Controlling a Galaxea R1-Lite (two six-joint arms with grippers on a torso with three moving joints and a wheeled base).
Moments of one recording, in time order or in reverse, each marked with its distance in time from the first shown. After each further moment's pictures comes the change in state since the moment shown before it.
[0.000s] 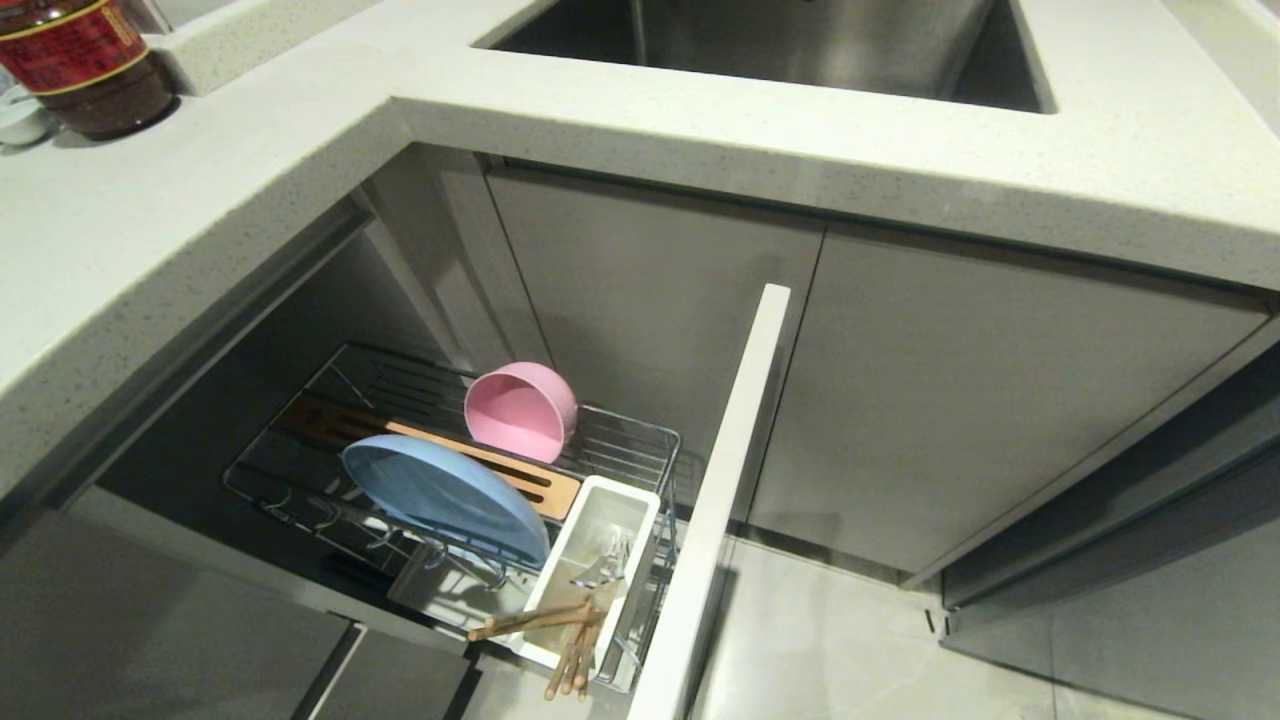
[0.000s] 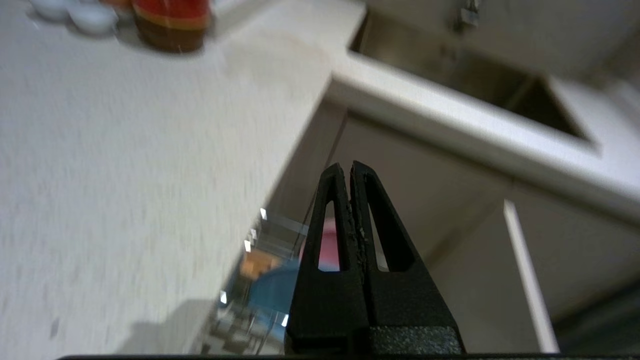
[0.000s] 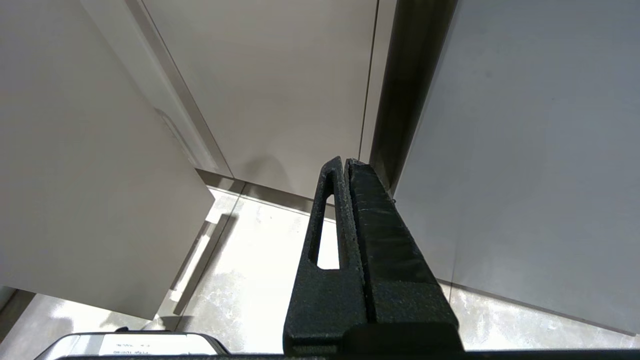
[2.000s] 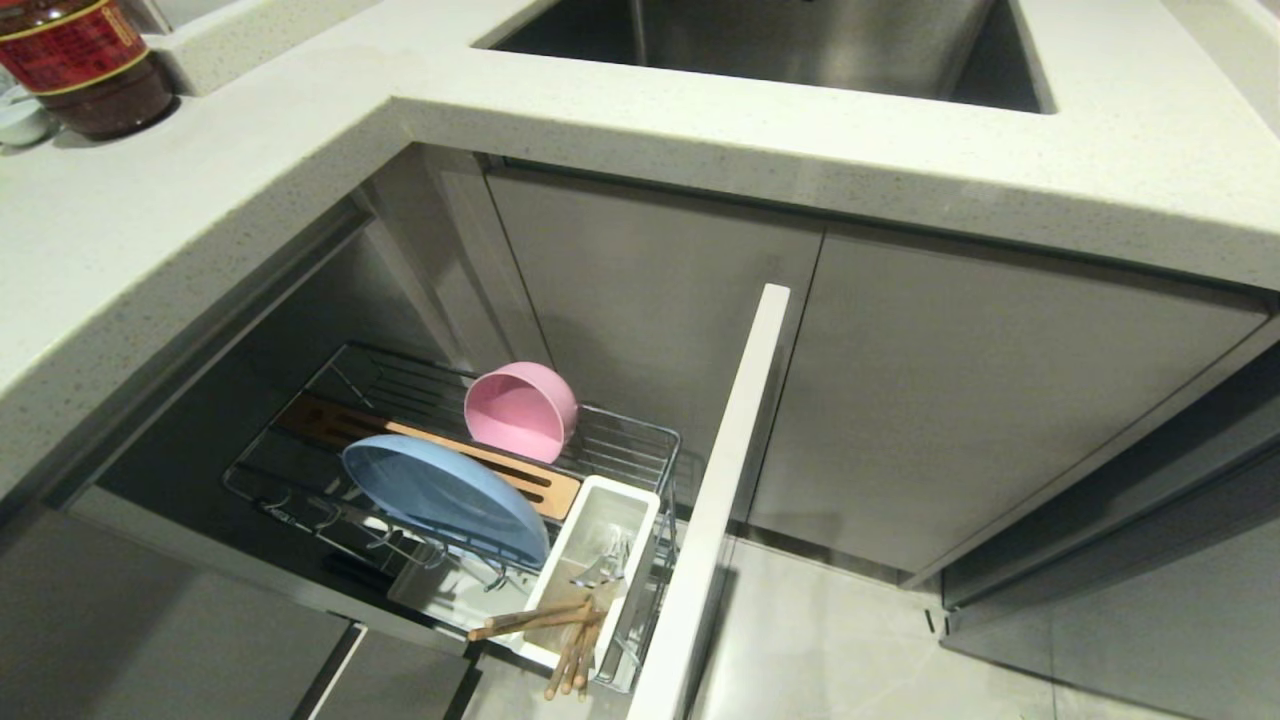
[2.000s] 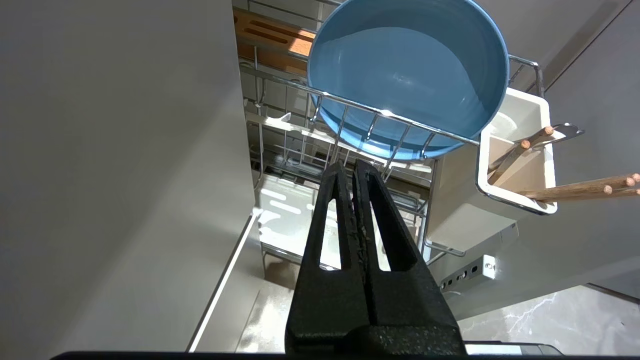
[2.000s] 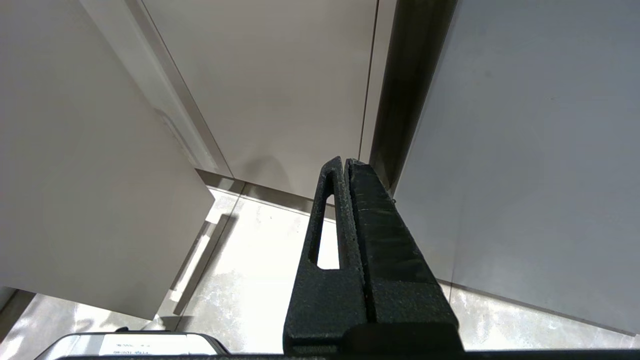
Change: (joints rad) left arm 0.105 -0.474 0.925 -0.195 -0.048 0.117; right arm 0.000 0.000 0.000 0.000 0.000 0.000
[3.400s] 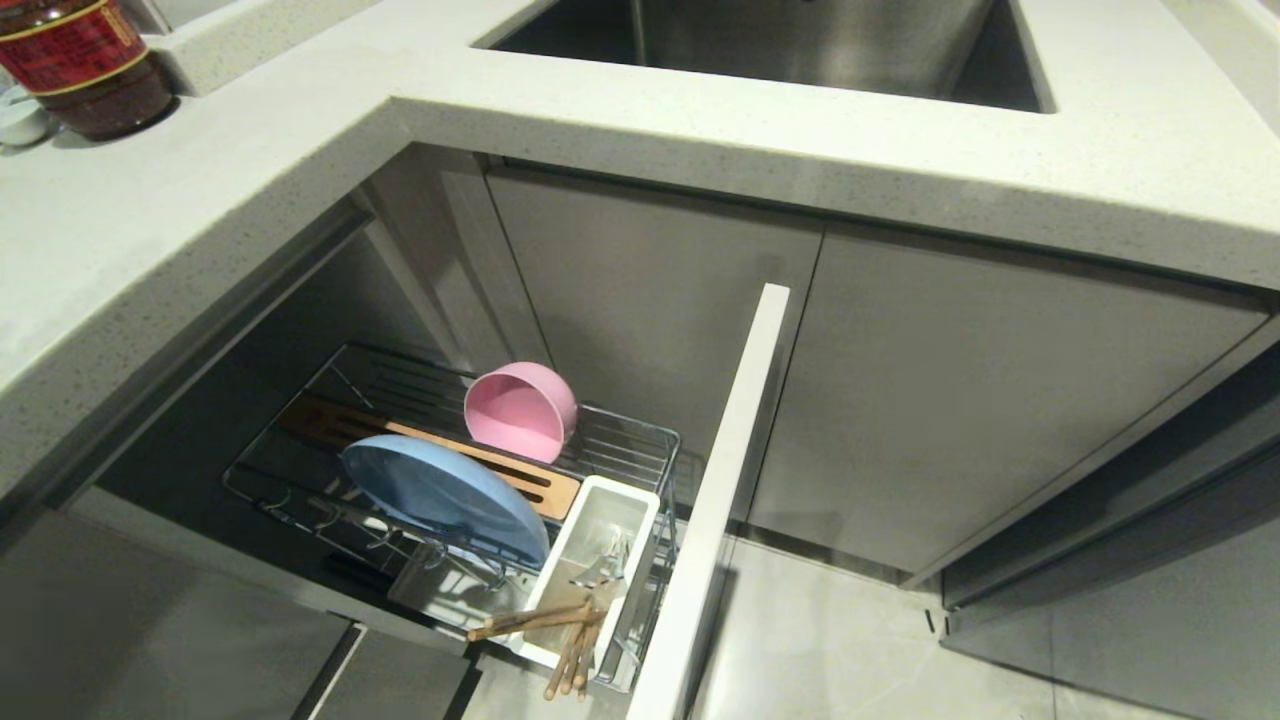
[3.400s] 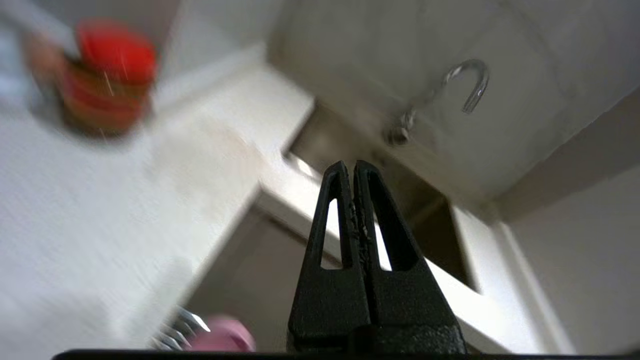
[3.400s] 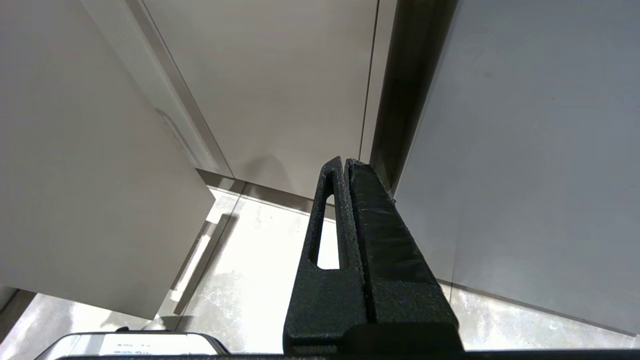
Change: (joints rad) left arm 0.077 0.810 -1.458 0.246 -0.125 -0.470; right arm 0.000 0.000 0.000 0.000 0.000 0.000
